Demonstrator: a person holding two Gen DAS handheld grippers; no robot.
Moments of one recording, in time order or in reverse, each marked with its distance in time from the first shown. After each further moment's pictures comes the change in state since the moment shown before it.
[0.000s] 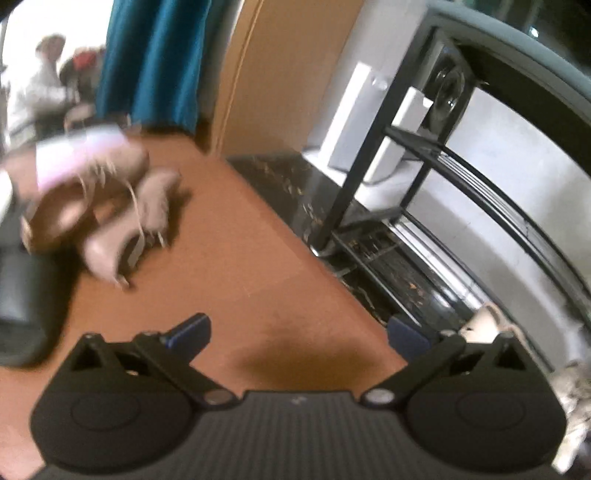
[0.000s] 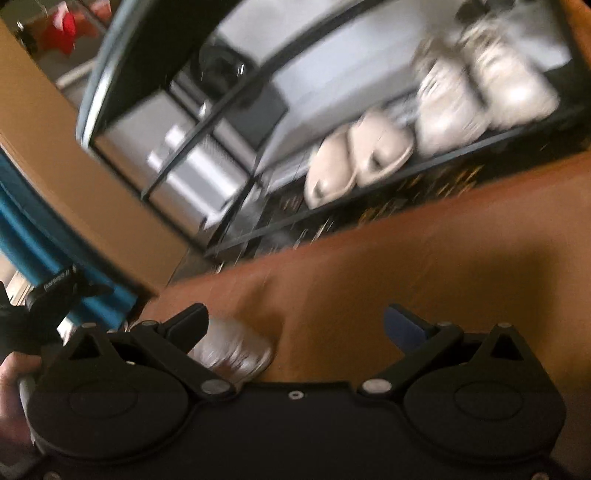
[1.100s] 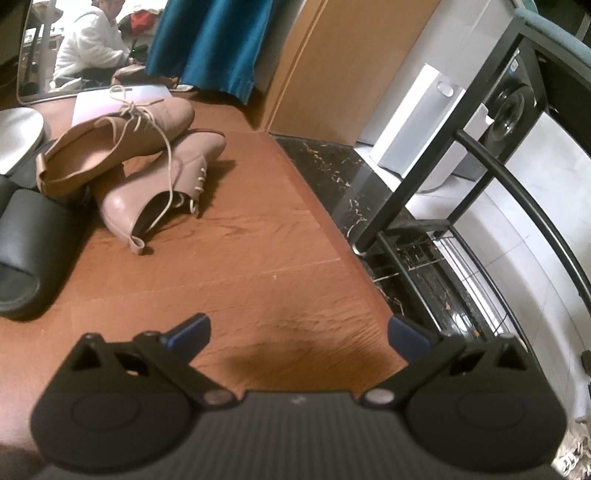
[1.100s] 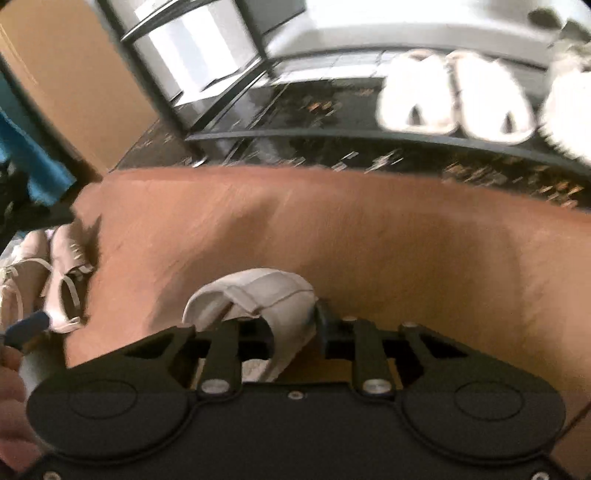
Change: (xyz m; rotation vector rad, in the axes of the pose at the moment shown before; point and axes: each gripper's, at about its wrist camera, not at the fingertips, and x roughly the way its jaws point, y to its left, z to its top) left arm 0.027 0.017 0.000 -0.128 -0.034 0.110; right arm 0.128 0.092 0.007 -0.284 0.219 -0.330
